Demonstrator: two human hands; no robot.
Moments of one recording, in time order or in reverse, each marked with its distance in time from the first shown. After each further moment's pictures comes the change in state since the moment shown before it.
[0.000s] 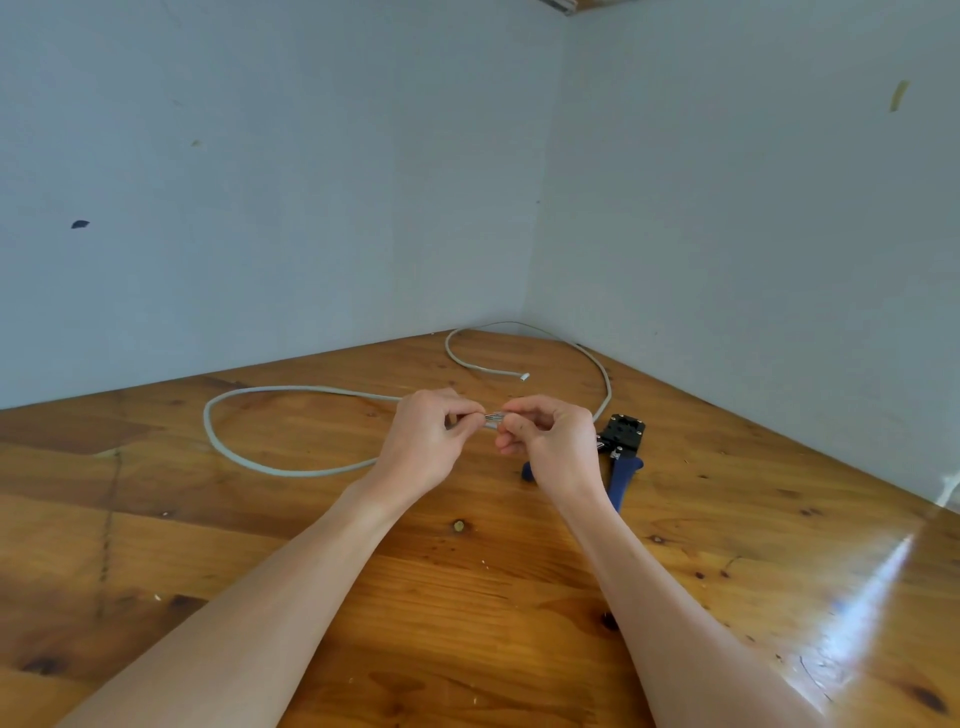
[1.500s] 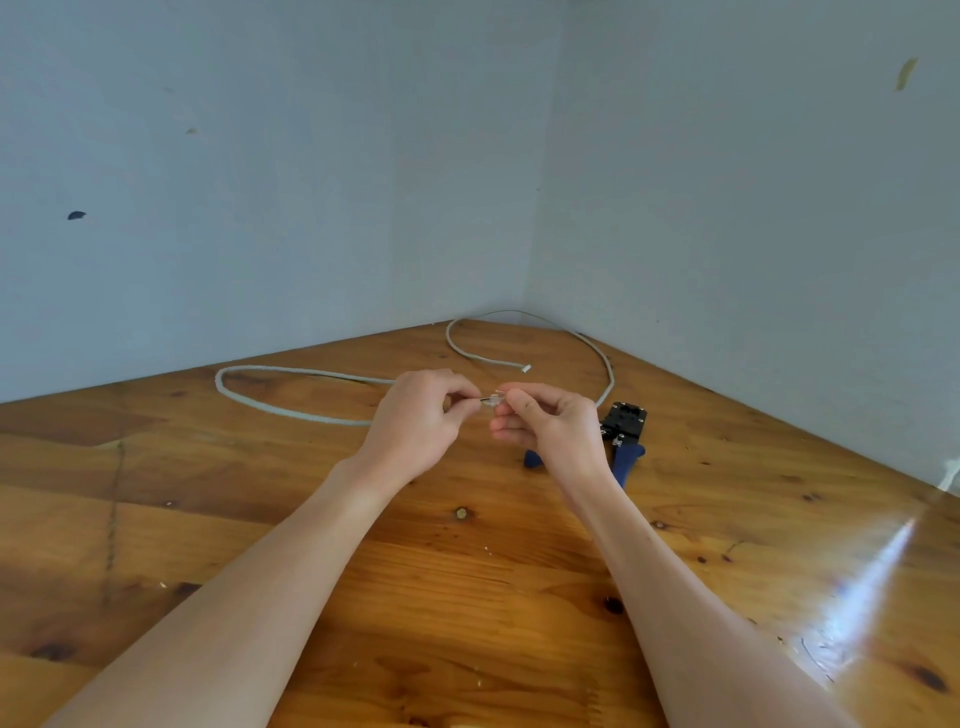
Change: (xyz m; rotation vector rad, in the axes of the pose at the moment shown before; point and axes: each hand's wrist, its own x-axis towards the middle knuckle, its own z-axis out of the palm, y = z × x) left_hand 0.003 0.009 -0.017 0.192 -0.027 0.062; right_hand -0.002 -0.004 -0.002 0.352 -0.092 0.083
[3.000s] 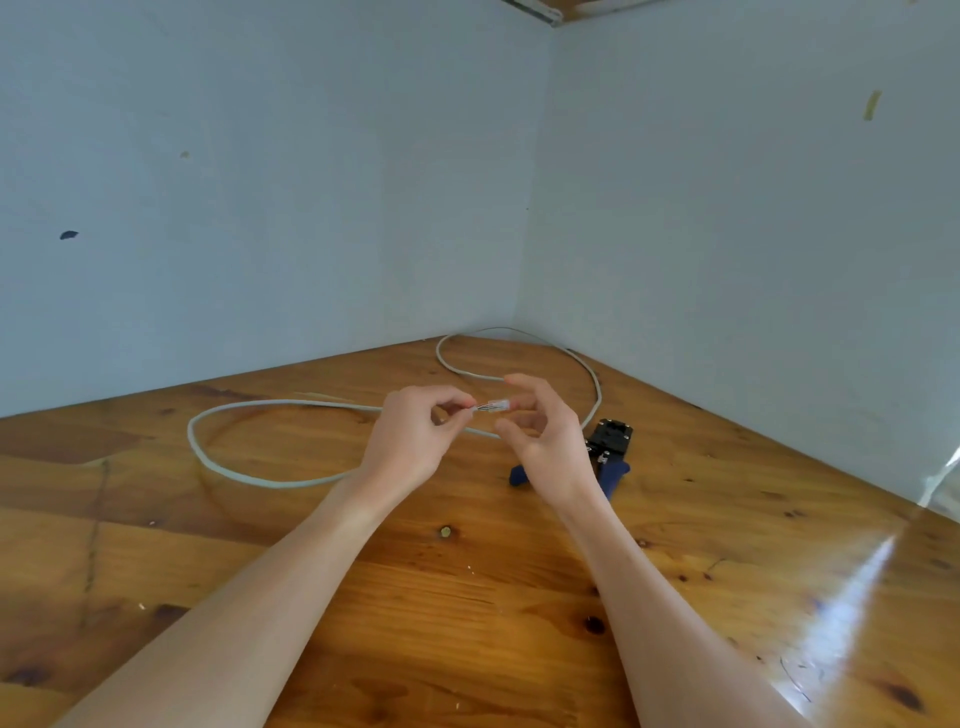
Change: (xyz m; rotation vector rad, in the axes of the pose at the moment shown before) left_hand 0.003 0.000 0.014 -0.173 0.082 -0.075; right_hand 0.005 0.001 -0.010 -0.476 0.021 -0.203
